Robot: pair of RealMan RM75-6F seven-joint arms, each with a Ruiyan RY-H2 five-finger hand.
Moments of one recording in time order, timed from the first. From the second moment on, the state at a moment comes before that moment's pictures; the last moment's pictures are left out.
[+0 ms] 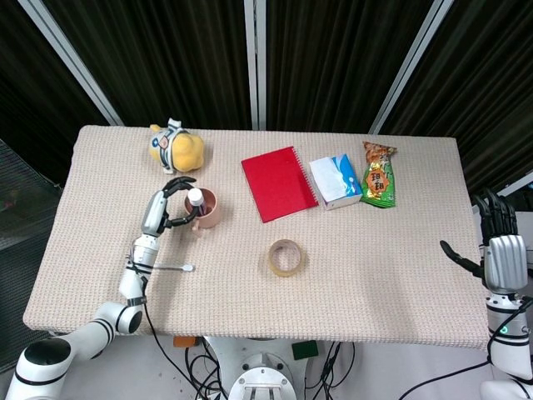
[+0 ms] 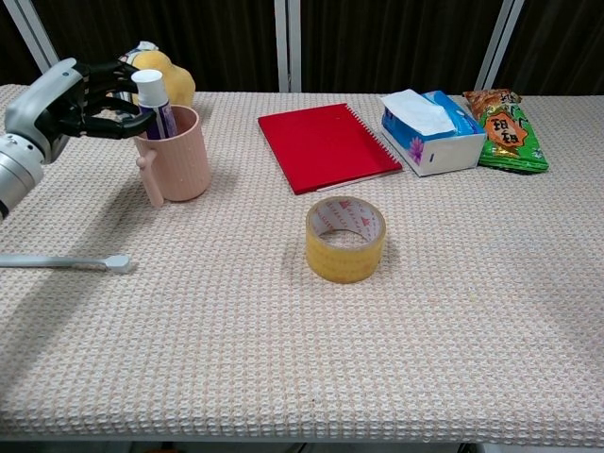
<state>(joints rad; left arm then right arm) -0.64 -1.93 -0.23 -0.69 1.40 1.21 -0.96 0.19 -1.37 0.18 -1.22 -1.55 1.67 0.34</state>
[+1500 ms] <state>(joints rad) -0.50 -1.64 -0.24 -1.14 1.42 1.45 -0.69 0.19 -1.37 0.21 -1.21 -1.53 1.68 0.35</state>
